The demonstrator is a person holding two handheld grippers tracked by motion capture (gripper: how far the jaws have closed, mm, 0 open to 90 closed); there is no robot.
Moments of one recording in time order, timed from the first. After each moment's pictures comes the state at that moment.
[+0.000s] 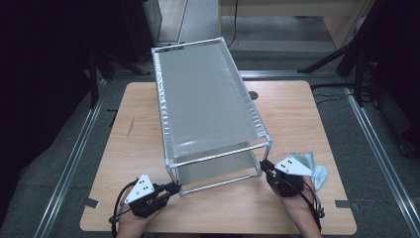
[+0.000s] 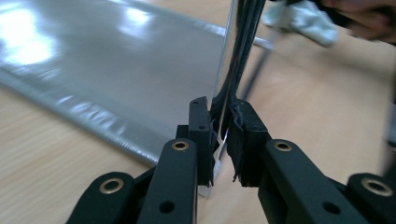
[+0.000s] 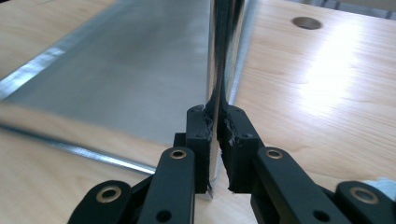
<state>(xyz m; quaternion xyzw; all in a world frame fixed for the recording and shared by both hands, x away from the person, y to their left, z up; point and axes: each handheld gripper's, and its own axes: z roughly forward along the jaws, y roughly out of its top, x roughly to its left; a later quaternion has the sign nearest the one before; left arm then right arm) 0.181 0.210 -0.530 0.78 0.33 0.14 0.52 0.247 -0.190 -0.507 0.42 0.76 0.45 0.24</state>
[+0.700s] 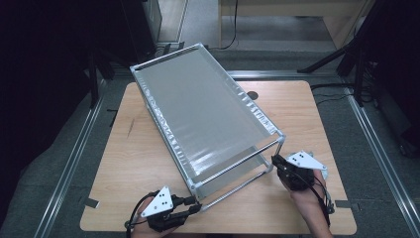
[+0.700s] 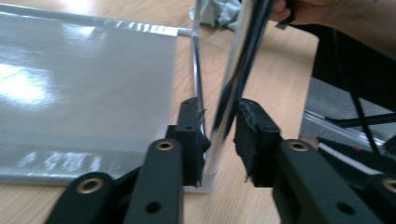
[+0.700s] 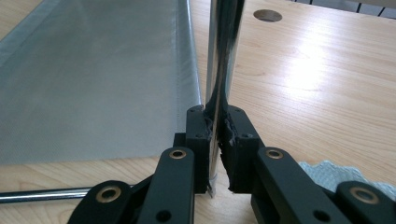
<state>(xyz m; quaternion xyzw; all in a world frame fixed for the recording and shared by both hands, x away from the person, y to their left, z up) 0.161 0.166 -0.529 0.79 0.26 0.08 0.54 0.260 -0.217 -0.505 0.44 0.75 0.43 0.25</state>
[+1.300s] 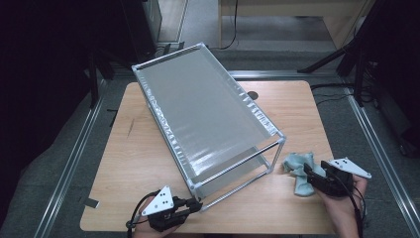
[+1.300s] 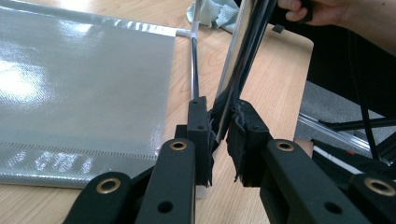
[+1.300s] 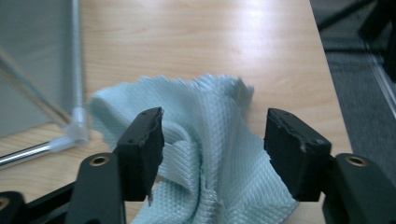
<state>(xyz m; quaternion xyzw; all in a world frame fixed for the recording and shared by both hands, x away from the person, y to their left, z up) 0.162 0.166 -0.530 0.79 0.27 0.07 0.54 0.248 -0.304 -0.510 0.58 0.68 0.37 0.26</state>
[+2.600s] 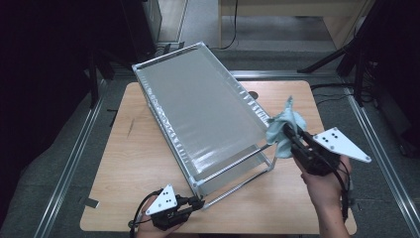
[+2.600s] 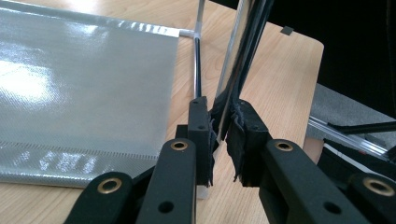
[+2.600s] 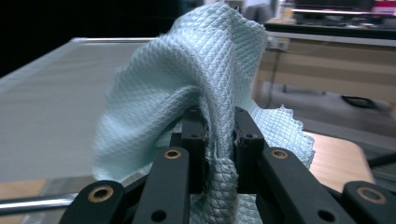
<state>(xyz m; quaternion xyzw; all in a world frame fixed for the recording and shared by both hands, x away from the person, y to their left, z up) 0.164 0.158 -0.529 0.79 0.28 0.08 0.54 0.246 -0.212 -0.379 0.41 0.66 0.54 0.33</state>
